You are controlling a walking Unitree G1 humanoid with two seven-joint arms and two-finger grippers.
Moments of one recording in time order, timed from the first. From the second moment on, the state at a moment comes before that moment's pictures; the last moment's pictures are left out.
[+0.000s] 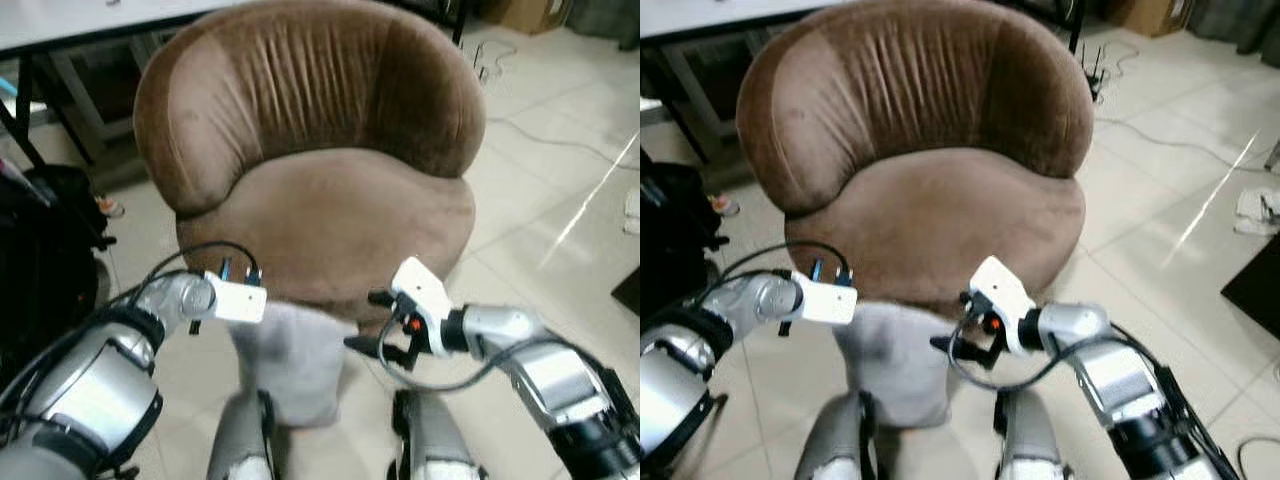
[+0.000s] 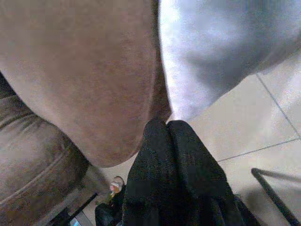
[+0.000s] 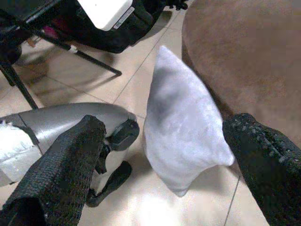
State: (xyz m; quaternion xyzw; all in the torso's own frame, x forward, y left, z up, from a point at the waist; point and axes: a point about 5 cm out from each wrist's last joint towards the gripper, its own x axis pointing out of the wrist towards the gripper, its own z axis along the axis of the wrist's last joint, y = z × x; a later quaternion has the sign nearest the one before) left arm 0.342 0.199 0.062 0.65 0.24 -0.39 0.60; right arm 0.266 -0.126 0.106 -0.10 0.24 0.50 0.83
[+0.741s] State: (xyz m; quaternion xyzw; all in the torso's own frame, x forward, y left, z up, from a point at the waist) left arm 0.341 0.199 0.061 0.65 0.25 -0.39 0.60; right arm 0.266 -0.124 0.104 -0.11 0.23 0.50 0.83
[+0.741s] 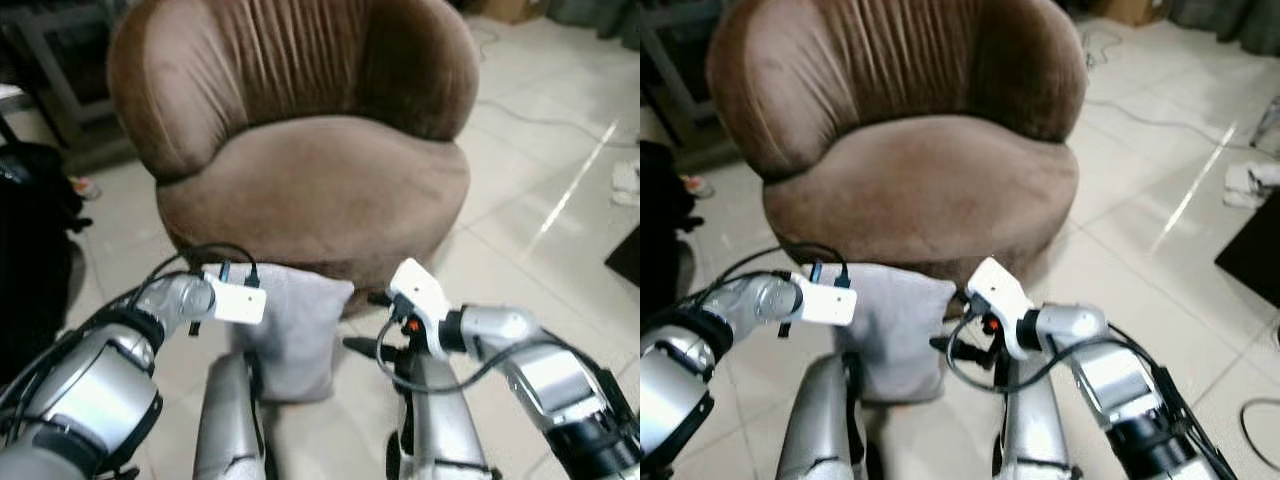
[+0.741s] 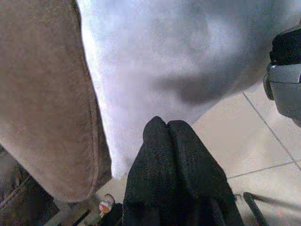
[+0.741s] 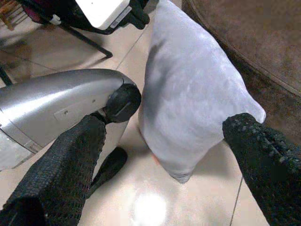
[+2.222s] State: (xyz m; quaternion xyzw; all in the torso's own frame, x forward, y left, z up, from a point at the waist) left arm 0.340 0.200 0.060 0.63 0.25 -0.39 0.62; right arm 0.263 -0.127 0.098 -0.13 0.24 0.50 0.82
